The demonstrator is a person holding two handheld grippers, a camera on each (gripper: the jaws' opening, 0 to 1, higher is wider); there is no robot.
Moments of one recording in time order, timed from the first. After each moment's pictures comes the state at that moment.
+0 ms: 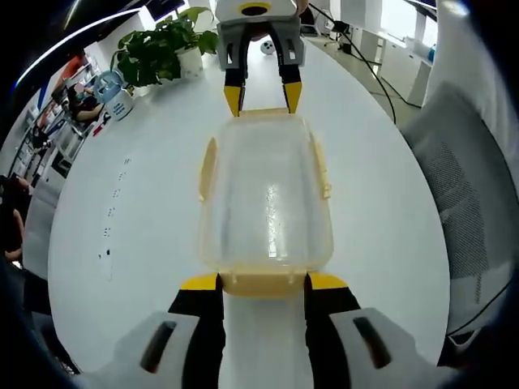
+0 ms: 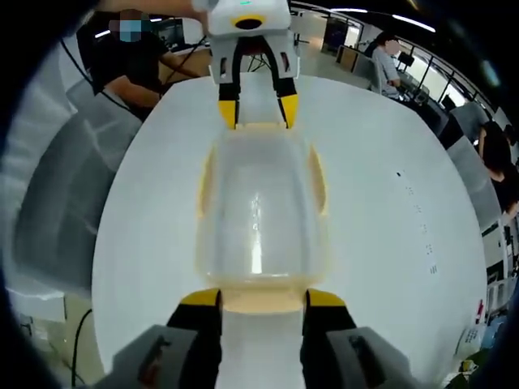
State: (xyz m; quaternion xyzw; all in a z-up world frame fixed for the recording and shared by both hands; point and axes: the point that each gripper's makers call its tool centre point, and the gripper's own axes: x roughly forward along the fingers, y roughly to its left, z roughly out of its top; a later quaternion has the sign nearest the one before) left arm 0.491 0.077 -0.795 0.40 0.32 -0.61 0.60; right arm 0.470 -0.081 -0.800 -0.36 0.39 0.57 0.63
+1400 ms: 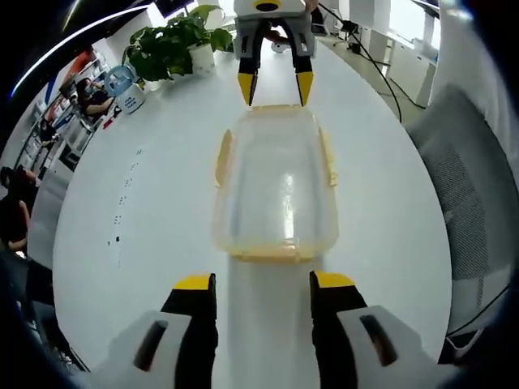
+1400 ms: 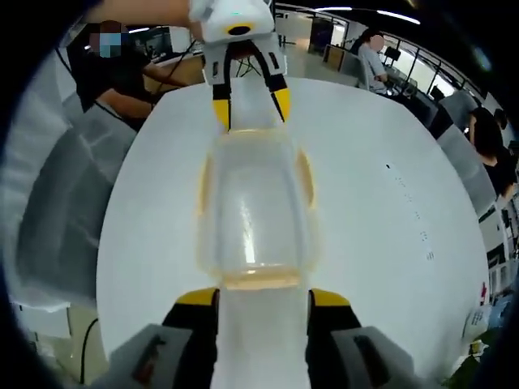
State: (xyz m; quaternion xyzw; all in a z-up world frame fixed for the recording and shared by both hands) left arm 0.501 0.090 -0.785 0.40 0.32 -0.59 0.63; right arm 0.470 -0.089 -0.790 -0.33 0.40 0.55 0.66
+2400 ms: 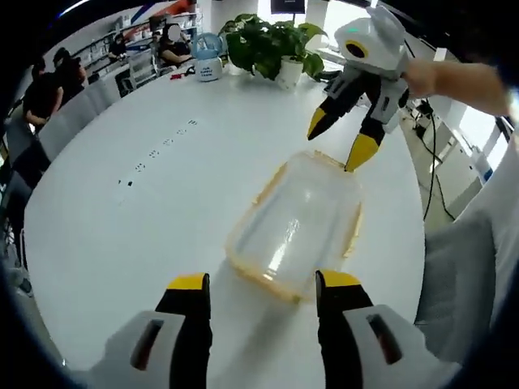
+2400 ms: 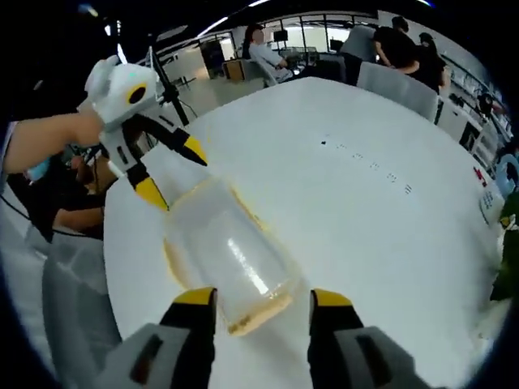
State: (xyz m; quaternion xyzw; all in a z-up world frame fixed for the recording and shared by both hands) left arm 0.507 0.075 -0.771 0.18 0.42 -0.47 0.75; right arm 0.493 -0.072 -0.775 -0.11 0.47 0.40 0.78
